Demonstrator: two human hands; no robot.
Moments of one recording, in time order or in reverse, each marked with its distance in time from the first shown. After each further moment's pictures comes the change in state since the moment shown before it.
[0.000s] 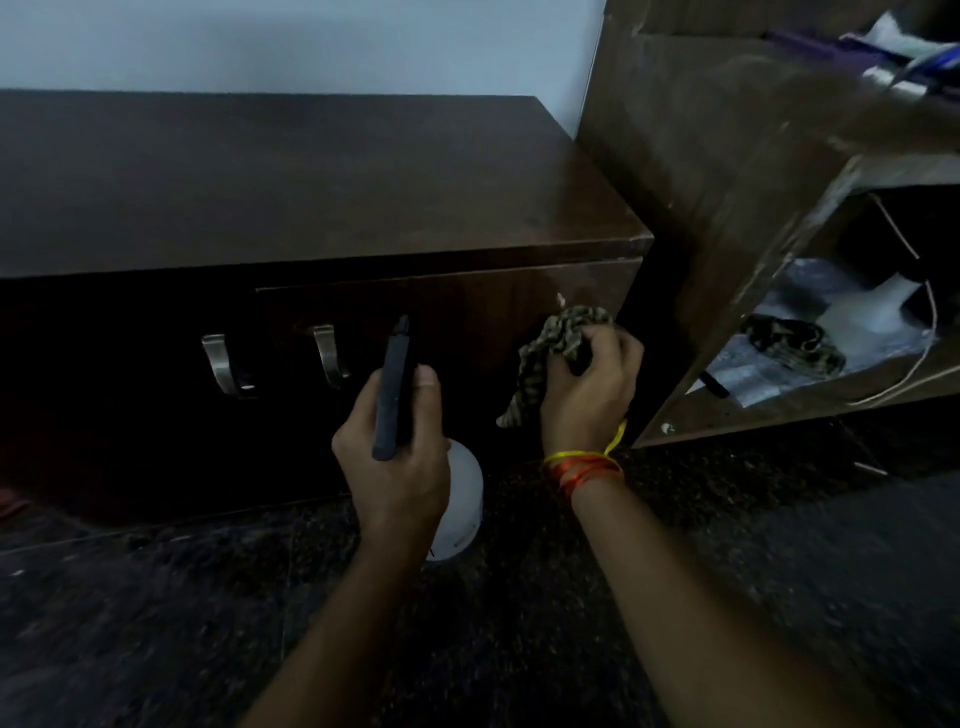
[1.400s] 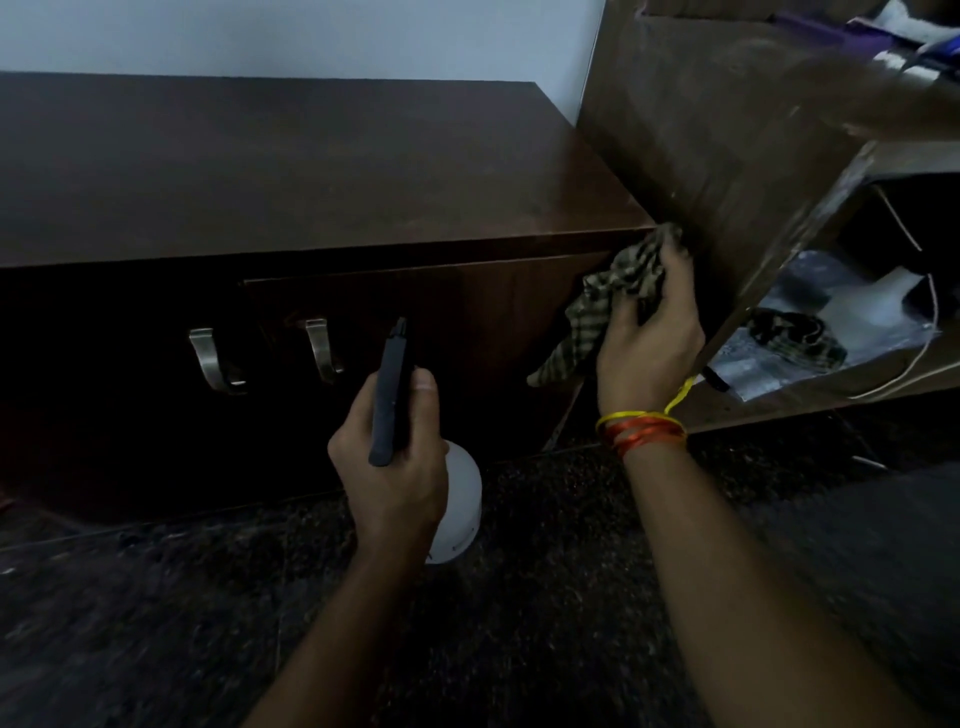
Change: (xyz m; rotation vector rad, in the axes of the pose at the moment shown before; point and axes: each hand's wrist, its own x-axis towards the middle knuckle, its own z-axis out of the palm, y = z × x) left_hand -0.003 -0.003 0.000 -0.006 -0.006 -0.021; right_hand 0.047 -0.003 -0.023 0.066 0.050 -0.138
